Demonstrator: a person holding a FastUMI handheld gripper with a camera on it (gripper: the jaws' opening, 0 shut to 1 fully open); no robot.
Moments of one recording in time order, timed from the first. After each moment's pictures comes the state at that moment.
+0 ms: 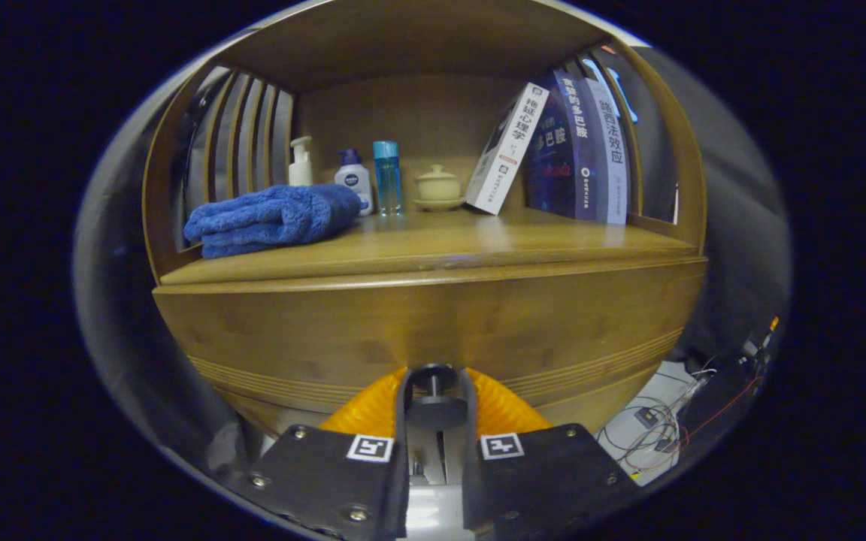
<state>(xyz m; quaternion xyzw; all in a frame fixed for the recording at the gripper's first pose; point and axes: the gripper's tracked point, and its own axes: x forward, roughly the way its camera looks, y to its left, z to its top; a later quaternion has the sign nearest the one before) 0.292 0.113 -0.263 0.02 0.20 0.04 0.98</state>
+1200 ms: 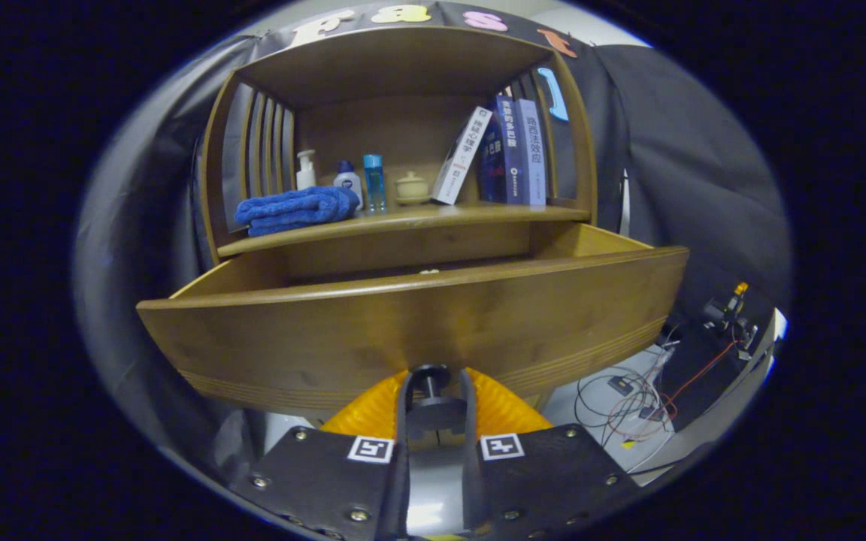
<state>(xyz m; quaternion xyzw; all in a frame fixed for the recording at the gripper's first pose) 0.129 0.089 -0.258 0.04 0.20 -0.02 0.98</state>
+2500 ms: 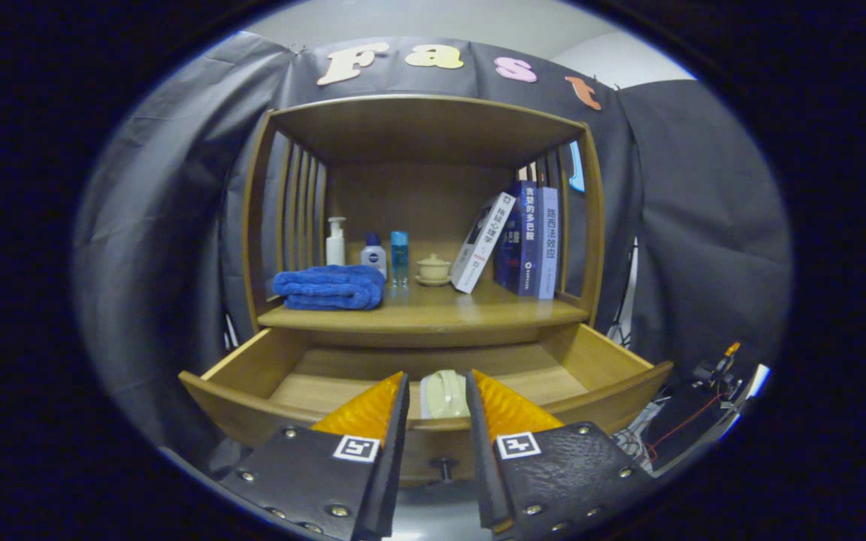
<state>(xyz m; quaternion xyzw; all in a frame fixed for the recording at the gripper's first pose) 0.147 0.102 -0.130 -0.01 0.10 -0.01 0.99</state>
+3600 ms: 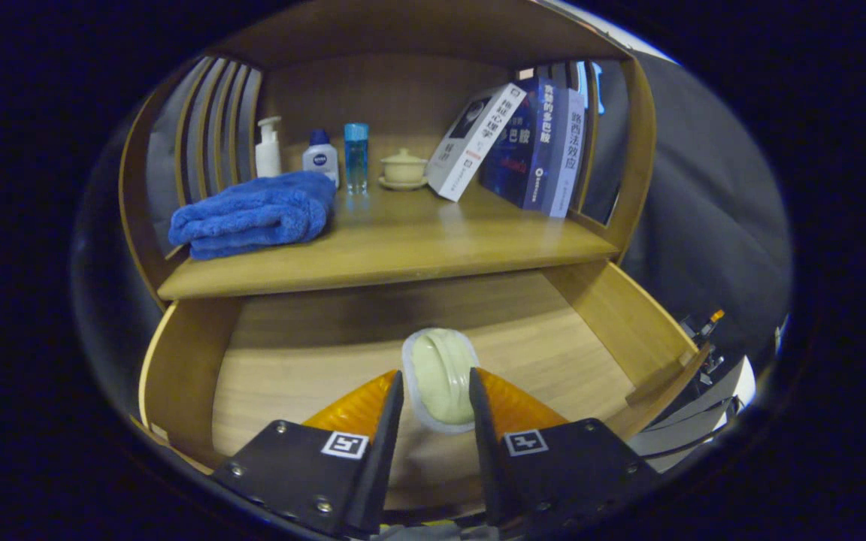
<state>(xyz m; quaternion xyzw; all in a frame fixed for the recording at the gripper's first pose) 0.234 0.119 -0.216 -0.01 0.32 -0.07 0.94</state>
